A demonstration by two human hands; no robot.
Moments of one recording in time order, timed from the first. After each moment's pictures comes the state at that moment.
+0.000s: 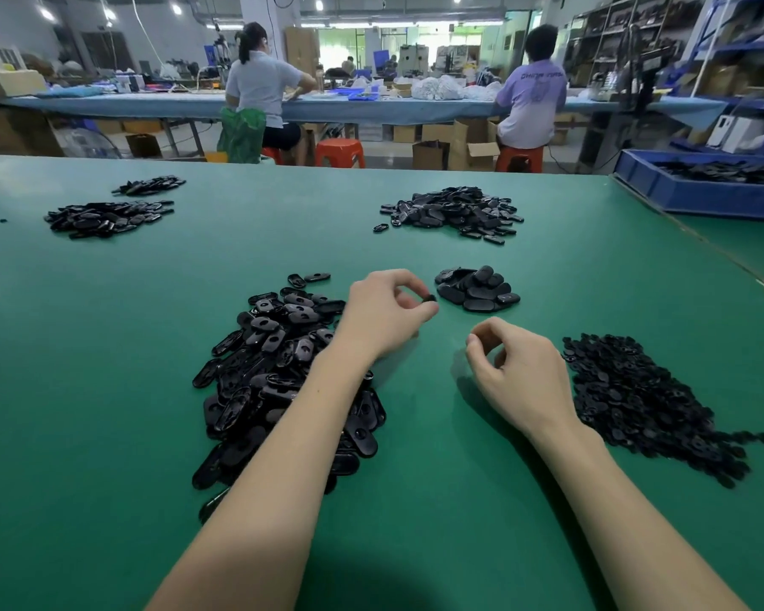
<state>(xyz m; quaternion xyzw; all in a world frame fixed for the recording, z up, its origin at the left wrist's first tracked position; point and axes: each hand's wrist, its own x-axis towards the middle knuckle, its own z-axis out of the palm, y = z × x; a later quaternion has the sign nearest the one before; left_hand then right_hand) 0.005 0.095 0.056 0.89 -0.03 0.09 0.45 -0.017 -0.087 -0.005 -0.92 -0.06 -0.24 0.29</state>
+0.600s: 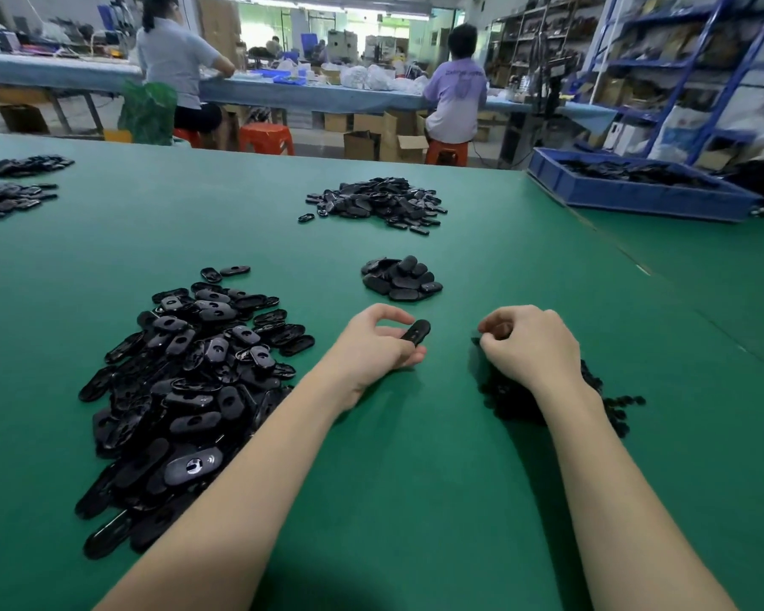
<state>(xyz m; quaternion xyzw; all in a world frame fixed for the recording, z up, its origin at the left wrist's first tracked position) -0.010 0.029 0.020 0.67 0.02 -0.14 0.73 -0.014 -0.172 0.025 -0.97 0.12 -0.12 0.20</state>
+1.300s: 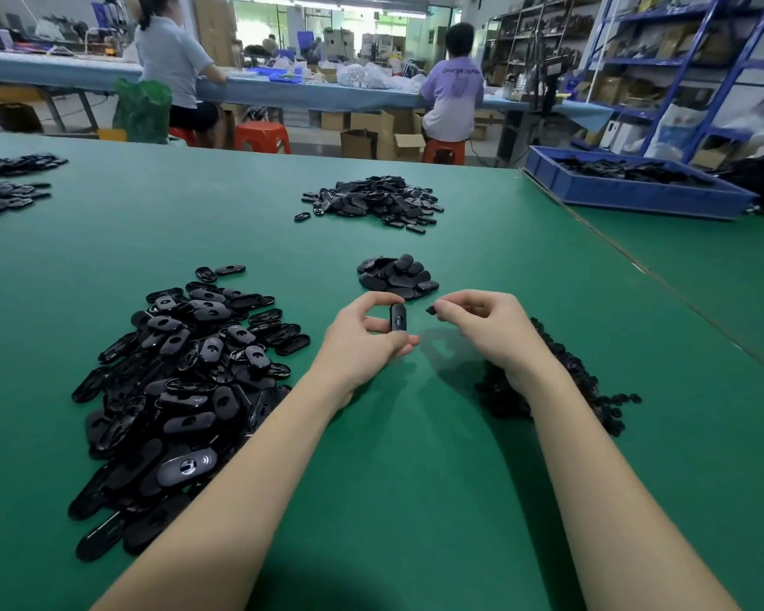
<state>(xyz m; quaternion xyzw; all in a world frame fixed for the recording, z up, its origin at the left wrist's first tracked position) -0.008 0.032 0.015 0.69 -0.01 -0.07 0.72 -0.009 -0.145 0.033 -0.84 0.04 -0.08 0.54</state>
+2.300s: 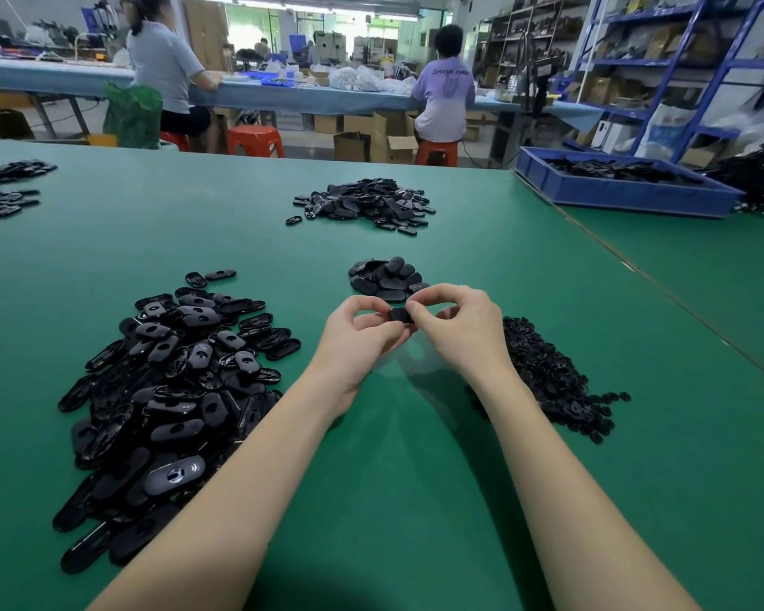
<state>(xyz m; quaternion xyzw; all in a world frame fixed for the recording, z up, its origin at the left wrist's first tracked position) -0.008 0.022 0.019 0.58 0.01 -0.06 0.81 -0.005 -0.121 0.025 -0.87 0.02 -0.19 0.46</state>
